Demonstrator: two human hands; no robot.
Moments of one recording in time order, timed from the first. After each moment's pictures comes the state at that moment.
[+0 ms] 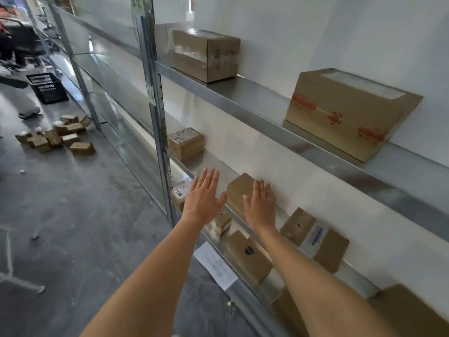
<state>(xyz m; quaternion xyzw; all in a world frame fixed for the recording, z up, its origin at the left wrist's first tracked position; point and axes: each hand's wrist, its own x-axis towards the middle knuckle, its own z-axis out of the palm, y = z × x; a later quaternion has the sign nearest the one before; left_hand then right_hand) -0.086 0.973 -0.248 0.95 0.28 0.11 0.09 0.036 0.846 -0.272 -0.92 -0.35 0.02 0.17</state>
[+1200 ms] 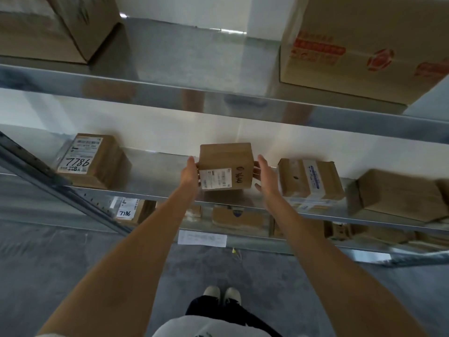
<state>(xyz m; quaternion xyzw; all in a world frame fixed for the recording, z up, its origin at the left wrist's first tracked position) 0.091 1.084 -0.312 0.60 0.34 -0.12 0.72 0.090 0.898 -0.313 -0.71 0.25 0.10 0.66</state>
